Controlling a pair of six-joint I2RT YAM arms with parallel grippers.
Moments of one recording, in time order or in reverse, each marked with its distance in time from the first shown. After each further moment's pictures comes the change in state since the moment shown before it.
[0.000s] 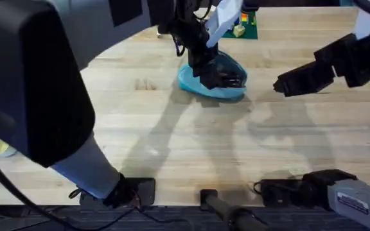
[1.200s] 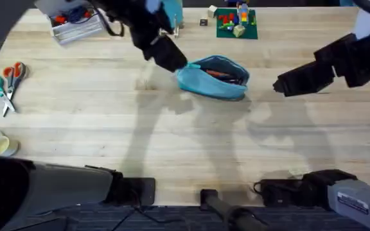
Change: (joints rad) left arm 0.276 -0.297 0.058 -0.359 0.033 -0.057; right arm 0.000 0.000 0.000 0.000 -0.003 0.000
